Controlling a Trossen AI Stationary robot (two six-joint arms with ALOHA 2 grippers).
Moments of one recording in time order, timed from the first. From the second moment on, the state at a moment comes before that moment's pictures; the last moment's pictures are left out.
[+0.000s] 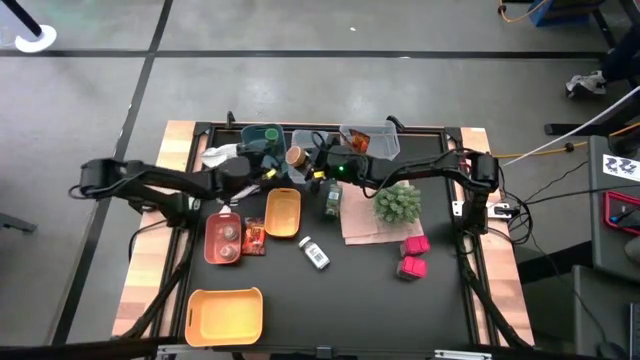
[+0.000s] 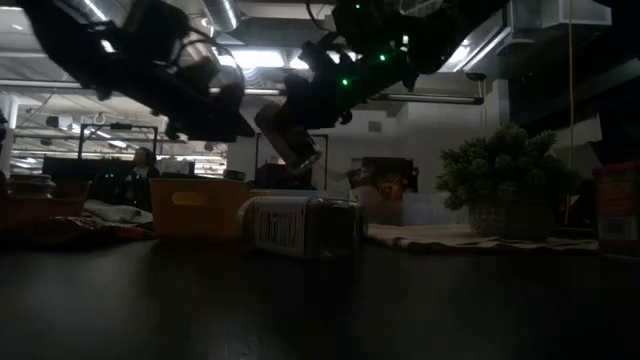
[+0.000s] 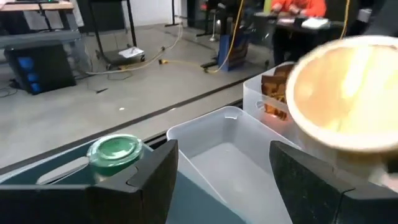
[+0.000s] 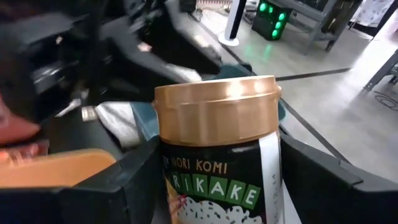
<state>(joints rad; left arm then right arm) 0.25 1.20 0.38 0.57 -0.64 -0.19 -0.18 1.89 1.25 0.31 0.25 -0.08</state>
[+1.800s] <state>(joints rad) 0.28 1.42 0.54 0.45 -0.59 -0.17 -0.28 2.02 1.05 0.68 0.13 -0.08</state>
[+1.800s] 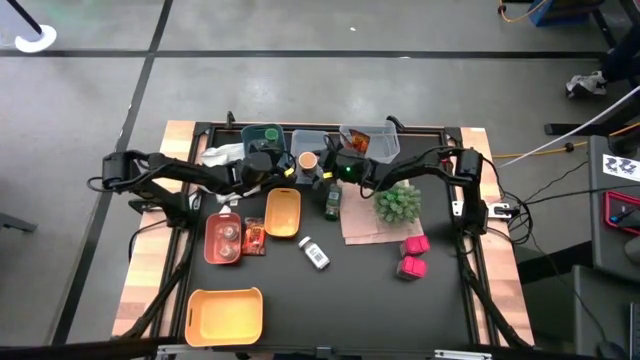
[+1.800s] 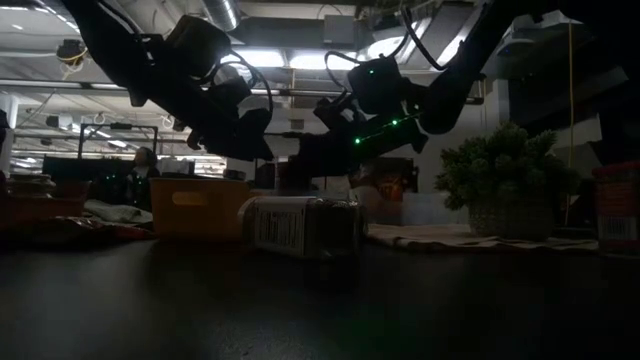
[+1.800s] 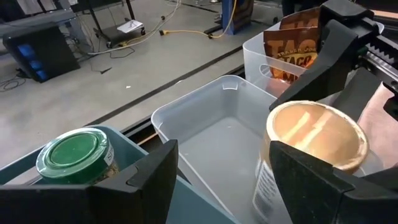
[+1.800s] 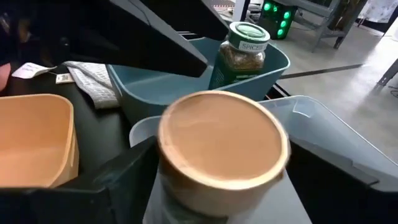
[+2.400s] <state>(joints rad) 0.28 1.41 0.54 0.45 -0.60 -0.17 -0.28 2.01 1.11 0.54 0.12 -0.08</state>
